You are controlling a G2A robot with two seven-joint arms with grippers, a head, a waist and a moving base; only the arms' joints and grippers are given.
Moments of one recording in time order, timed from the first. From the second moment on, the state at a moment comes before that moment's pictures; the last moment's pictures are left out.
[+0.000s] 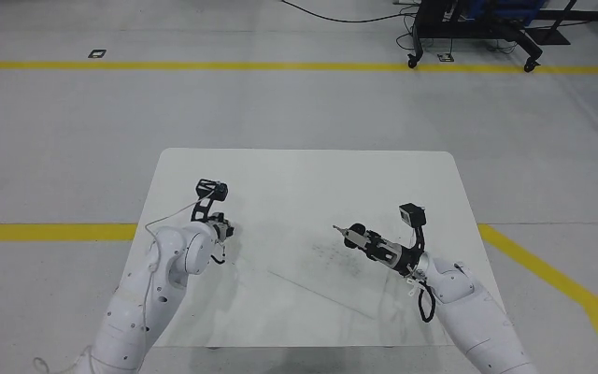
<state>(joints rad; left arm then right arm) 1.21 -1.10 -1.14 -1.68 1.12 0.20 -1.05 -1.40 -1.11 1.22 -1.34 0.16 -1.00 0.66</state>
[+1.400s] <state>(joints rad) 1.38 -1.10 -1.38 -1.61 0.00 -0.44 -0.83 -1.37 -1.13 1.14 -1.38 0.24 -0.95 0.63</state>
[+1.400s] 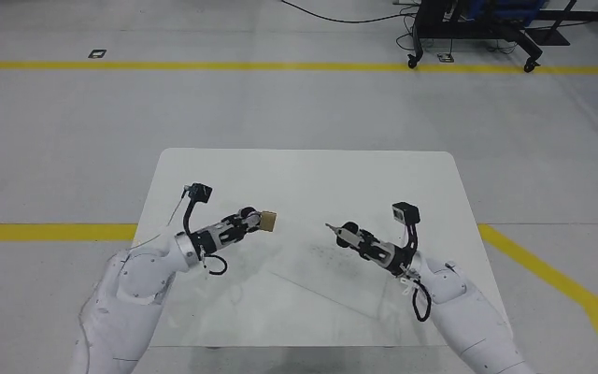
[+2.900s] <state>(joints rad) 1.16 -1.06 -1.18 -1.30 -0.38 -0.53 -1.10 -1.10 -1.27 0.81 -1.26 0.18 -0.92 0.49</state>
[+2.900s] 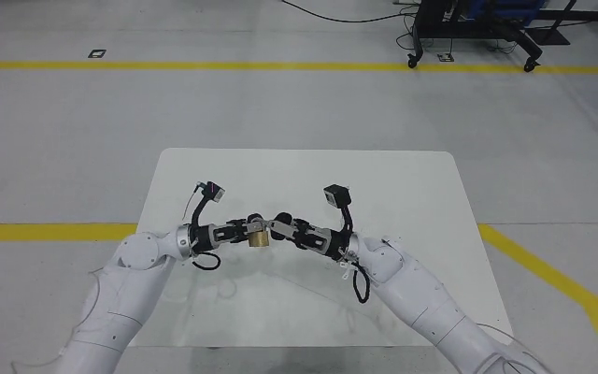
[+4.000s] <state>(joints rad) 1.00 -1.08 -1.09 -1.29 -0.54 0.23 -1.13 -1.36 -1.18 1.18 -1.70 -0.63 -0.92 0.43</state>
